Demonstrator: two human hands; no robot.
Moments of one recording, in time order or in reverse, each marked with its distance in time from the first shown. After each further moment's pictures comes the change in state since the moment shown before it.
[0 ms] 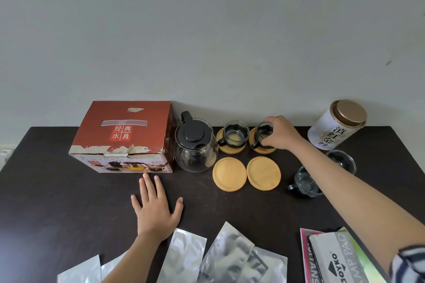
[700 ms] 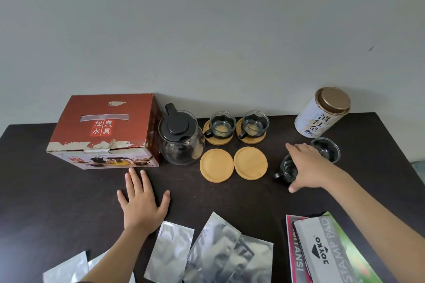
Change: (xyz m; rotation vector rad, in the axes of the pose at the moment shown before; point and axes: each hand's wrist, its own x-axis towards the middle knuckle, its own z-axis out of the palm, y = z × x) left_hand 0.002 -0.003 0.003 0.016 -0.003 -0.002; right_hand -0.100 0.070 -0.010 -0.463 -0.324 0.098
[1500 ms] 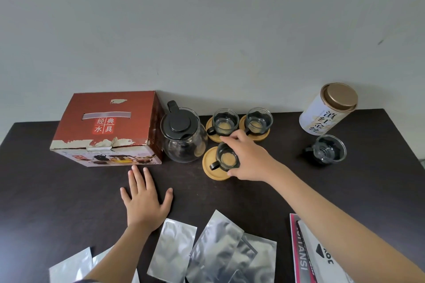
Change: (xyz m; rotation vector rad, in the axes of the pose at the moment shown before) left_hand -0.001 0.002 -0.002 -0.009 -0.001 -0.004; right_hand 0.019 -0.116 0.001 0.328 0.253 -0.508
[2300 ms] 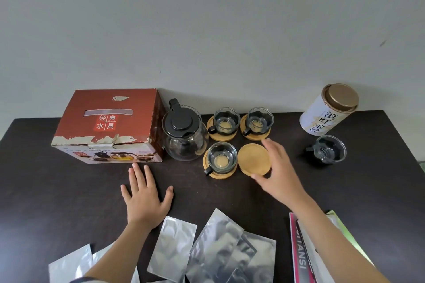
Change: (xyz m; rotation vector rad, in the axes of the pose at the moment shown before) left_hand 0.000 0.000 -0.002 0.002 -0.006 -0.006; right_hand -0.057 0.046 0.033 0.216 0.414 0.190
